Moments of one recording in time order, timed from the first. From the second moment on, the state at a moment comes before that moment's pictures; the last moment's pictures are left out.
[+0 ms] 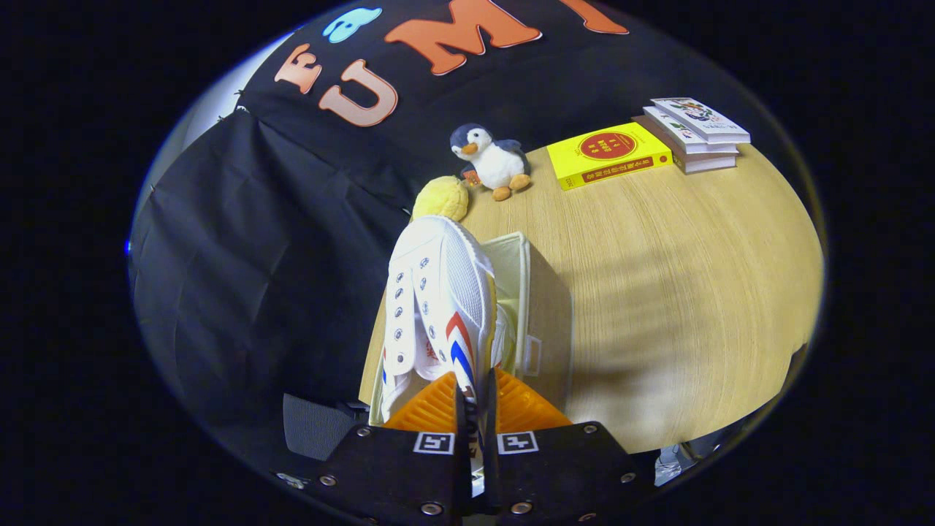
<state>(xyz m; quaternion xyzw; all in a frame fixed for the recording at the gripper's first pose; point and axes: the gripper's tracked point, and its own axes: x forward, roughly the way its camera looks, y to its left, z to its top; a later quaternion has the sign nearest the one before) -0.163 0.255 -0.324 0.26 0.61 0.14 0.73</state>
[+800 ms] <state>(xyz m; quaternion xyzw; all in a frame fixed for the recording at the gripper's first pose) -0.124 0.252 -0.307 0.18 0.58 0.12 0.79</state>
